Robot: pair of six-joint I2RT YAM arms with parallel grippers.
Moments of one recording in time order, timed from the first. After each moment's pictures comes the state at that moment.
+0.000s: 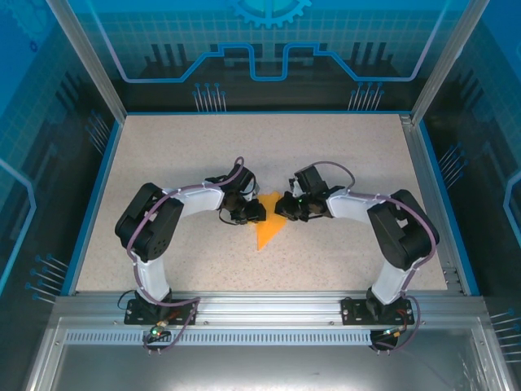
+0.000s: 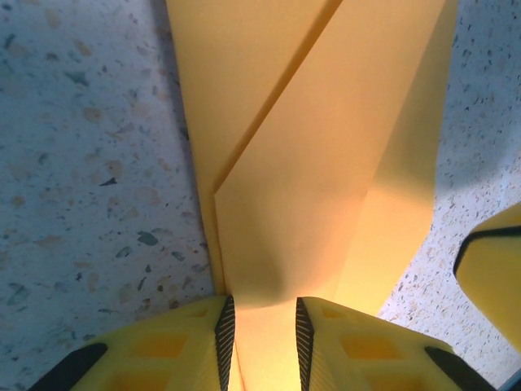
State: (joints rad) left arm -0.52 1.86 1.08 -0.41 0.41 -0.62; right arm 0.52 1.76 0.93 -0.12 -0.46 0.83
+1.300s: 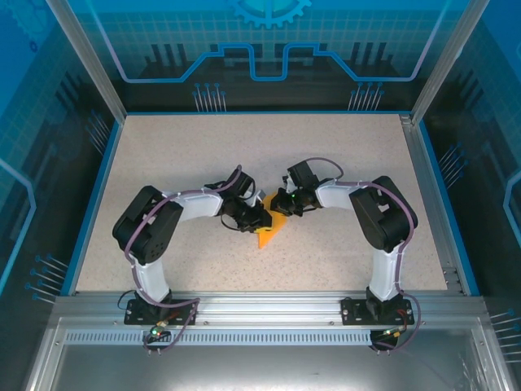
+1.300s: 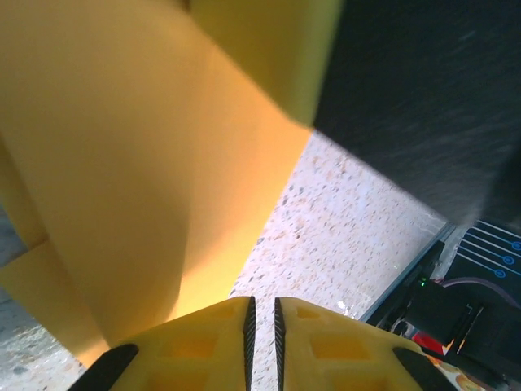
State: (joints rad) left arm -0.54 1.84 0.99 -0.29 0.71 -0.76; right arm 0.51 1.95 1.07 -0.16 -0.48 0.78
